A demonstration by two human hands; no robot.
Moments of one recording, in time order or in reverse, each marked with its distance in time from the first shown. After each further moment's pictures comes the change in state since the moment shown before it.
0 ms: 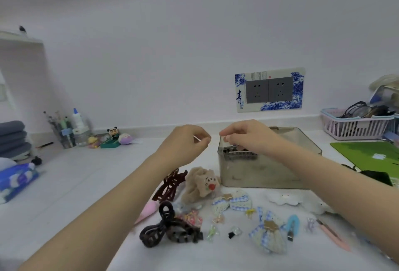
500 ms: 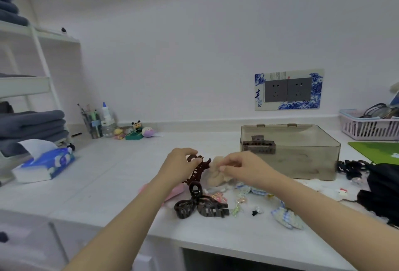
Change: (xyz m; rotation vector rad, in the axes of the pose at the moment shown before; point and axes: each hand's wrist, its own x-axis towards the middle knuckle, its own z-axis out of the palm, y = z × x) left_hand -0.072 -0.067 0.009 -0.060 0.048 -0.325; right_hand -0.057 -0.016 0.084 0.027 -0.162 -0.026
